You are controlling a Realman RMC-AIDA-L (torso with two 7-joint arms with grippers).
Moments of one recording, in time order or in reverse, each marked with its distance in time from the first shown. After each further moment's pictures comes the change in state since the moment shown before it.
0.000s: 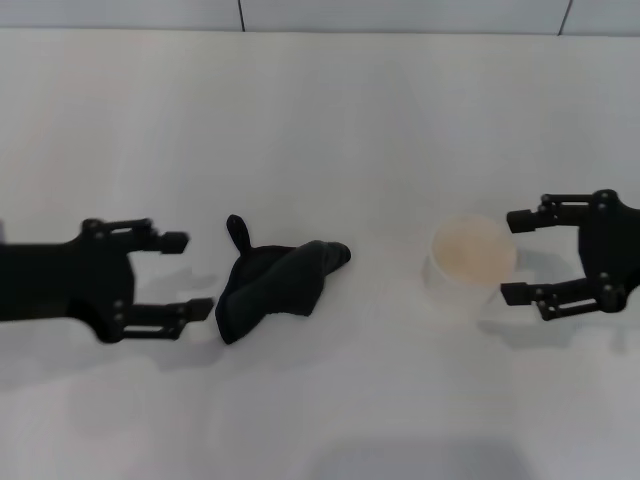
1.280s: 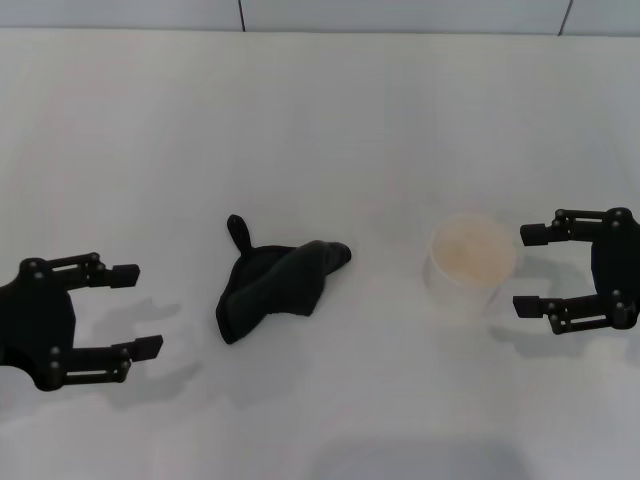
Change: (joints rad) left arm 0.056 0.006 -0.174 -0.050 -0.001 0.147 0.155; right arm -0.008 0.000 0.064 0.109 -0.010 -0.007 -0.117
